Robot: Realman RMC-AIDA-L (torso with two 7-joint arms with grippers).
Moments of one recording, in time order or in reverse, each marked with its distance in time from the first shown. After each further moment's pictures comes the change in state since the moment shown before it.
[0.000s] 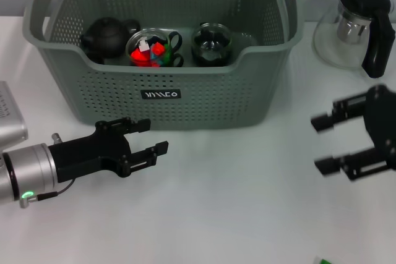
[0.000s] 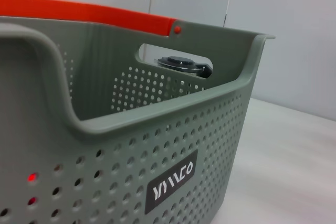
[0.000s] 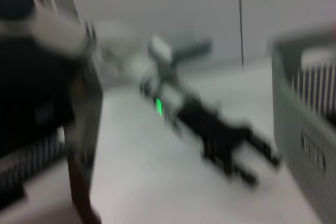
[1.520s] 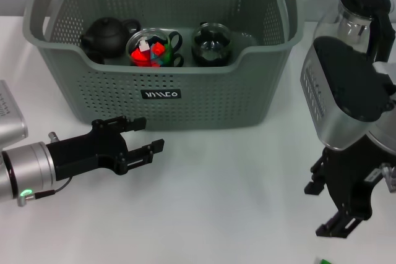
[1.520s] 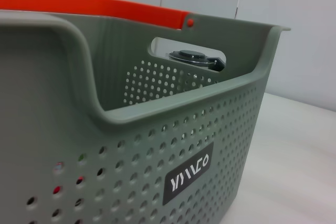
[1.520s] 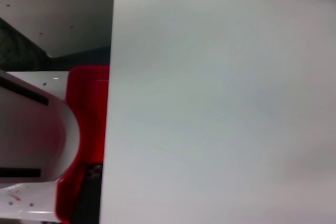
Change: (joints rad) left arm -0.002 0.003 -0.001 -0.001 0.000 -0.030 0.000; right arm 0.235 0.125 -0.443 -0.017 -0.574 -0.017 0.147
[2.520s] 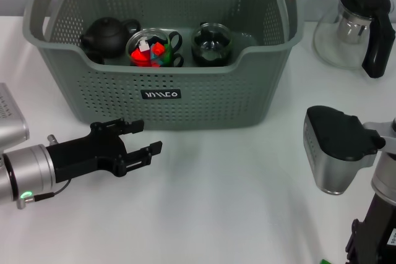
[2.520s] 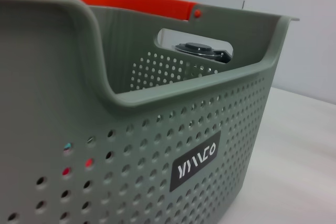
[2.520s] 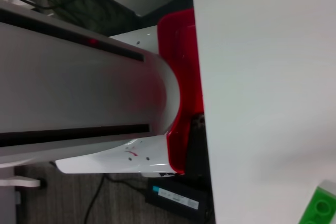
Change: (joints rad) left arm 0.006 -0.001 0.005 -0.006 0.000 -0.023 -0.002; right arm 0.047 -0.004 -0.076 0.353 0.015 -0.039 0.067
